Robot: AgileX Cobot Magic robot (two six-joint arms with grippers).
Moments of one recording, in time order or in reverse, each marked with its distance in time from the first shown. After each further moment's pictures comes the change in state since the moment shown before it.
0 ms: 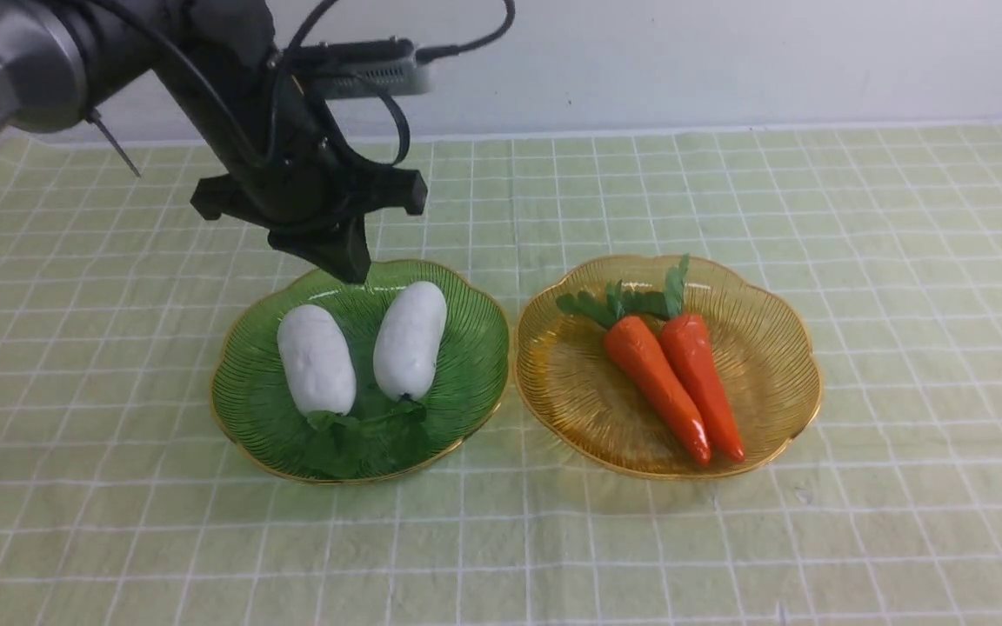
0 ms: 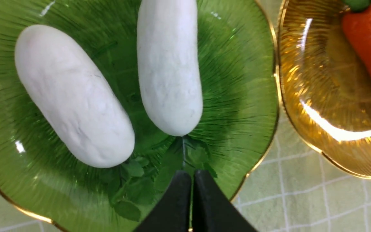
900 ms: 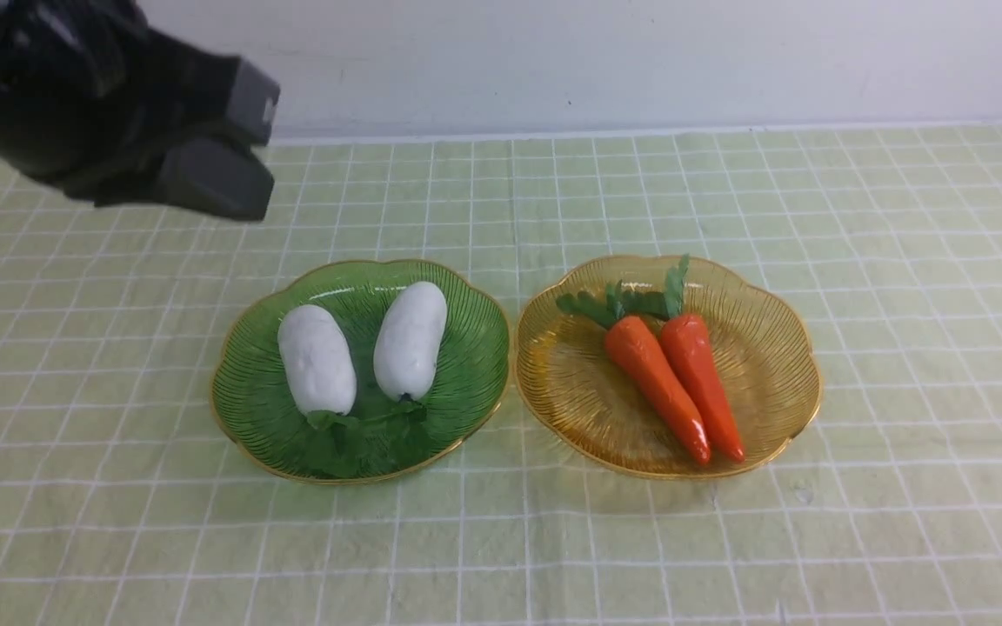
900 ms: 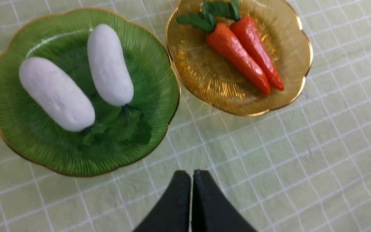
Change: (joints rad) right arm -0.064 -0.006 0.015 -0.053 0.152 -0.003; left arm -0.029 -0.579 0.267 -0.086 0.025 0.086
